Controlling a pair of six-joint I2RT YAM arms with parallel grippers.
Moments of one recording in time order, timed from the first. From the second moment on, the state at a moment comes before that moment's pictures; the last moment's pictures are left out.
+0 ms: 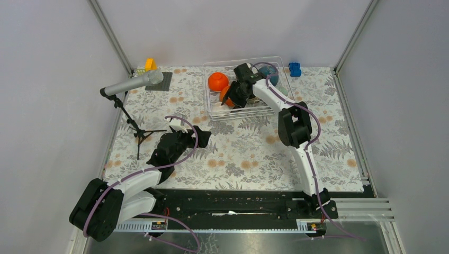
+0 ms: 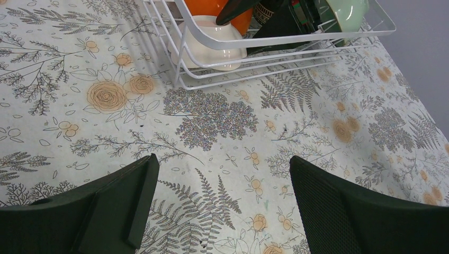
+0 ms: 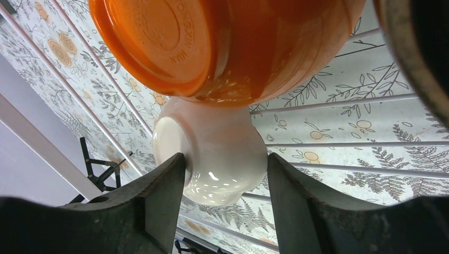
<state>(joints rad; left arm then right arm) -0.48 1.07 0.25 0.63 0.02 -0.44 0.50 2.43 2.19 -0.85 -0.25 0.98</state>
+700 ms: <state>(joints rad) -0.48 1.07 0.25 0.63 0.02 -0.44 0.49 2.35 2.13 -0.83 -0.18 1.01</state>
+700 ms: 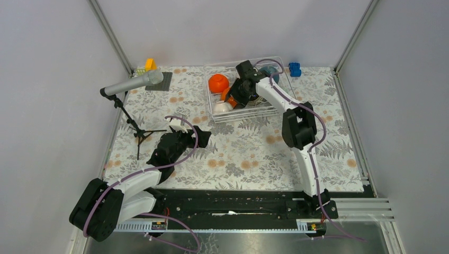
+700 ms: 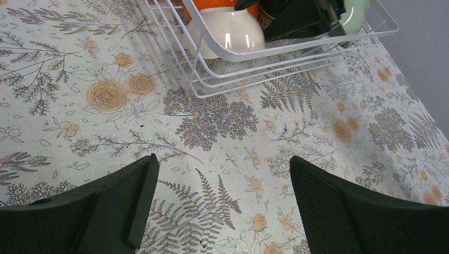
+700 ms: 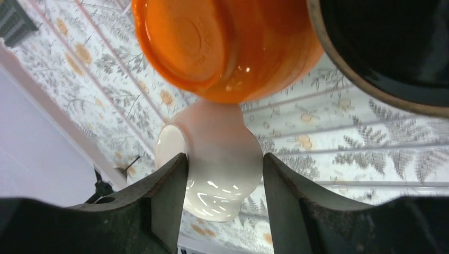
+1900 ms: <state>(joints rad) -0.48 1.07 0.25 0.63 0.03 -0.45 0.50 2.00 1.92 -0.67 -0.06 0.44</state>
